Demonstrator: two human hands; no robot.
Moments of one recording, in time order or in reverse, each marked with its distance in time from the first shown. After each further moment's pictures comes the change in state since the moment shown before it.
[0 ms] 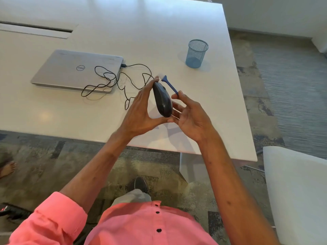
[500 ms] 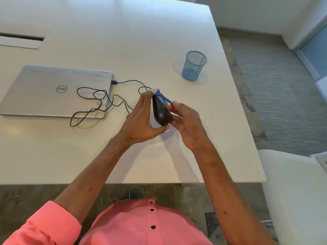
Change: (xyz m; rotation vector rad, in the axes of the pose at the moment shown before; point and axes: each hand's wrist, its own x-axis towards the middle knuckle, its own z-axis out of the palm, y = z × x) left_hand 0.079 -0.081 -0.003 0.013 -0.180 0.003; right_hand 0.081 -0.011 0.034 -0.275 0.318 -0.199
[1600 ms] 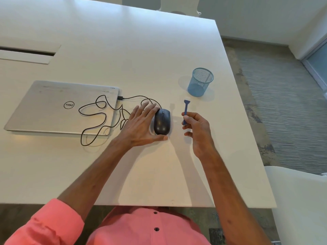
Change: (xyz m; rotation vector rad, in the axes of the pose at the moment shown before) left_hand 0.042 -0.050 -0.013 0.424 -0.272 -0.154; right_hand 0.058 -0.004 -0.013 -0.164 0.187 -0.042
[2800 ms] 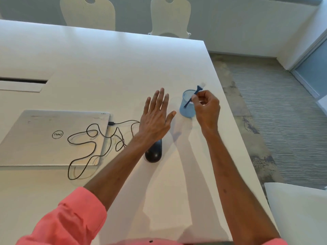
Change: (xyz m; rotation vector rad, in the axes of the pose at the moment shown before) left_hand 0.123 0.059 -0.023 0.102 0.230 -0.010; right_hand 0.116 -0.095 -0.014 -0.351 0.355 -0.560
